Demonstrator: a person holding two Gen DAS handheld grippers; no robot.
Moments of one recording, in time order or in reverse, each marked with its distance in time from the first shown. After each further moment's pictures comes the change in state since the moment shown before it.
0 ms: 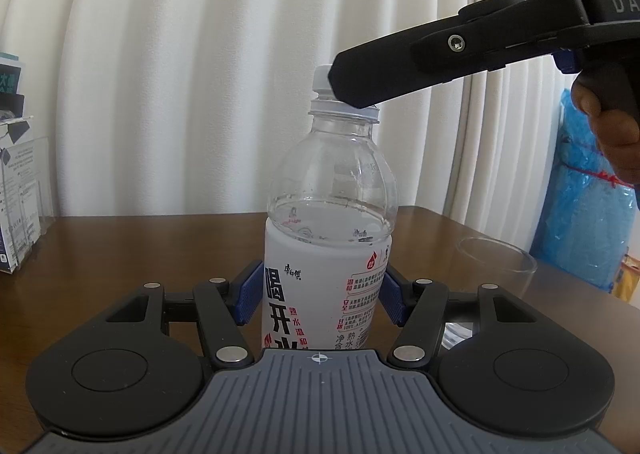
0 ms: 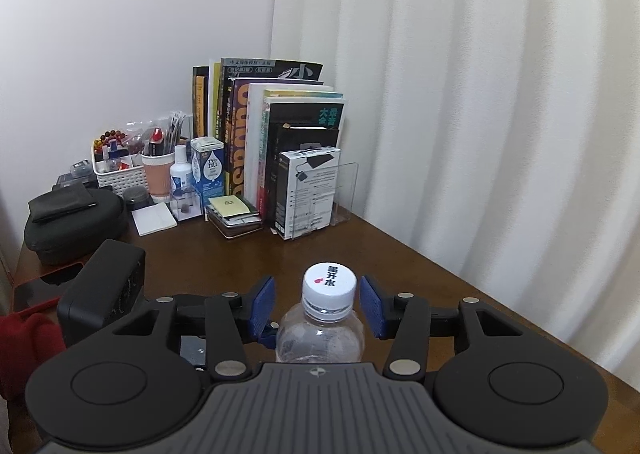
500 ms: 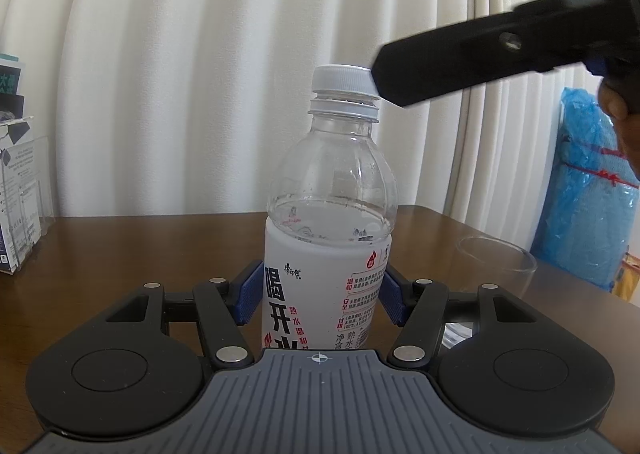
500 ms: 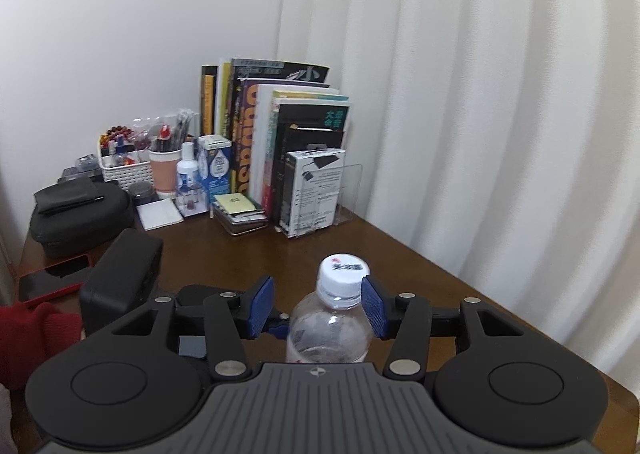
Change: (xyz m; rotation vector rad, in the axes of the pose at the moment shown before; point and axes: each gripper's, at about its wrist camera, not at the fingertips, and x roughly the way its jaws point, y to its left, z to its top) left arm 0.002 -0.001 0.000 0.005 0.002 0.004; right arm -0.010 0.005 -0.002 -0.007 -0.005 -0.024
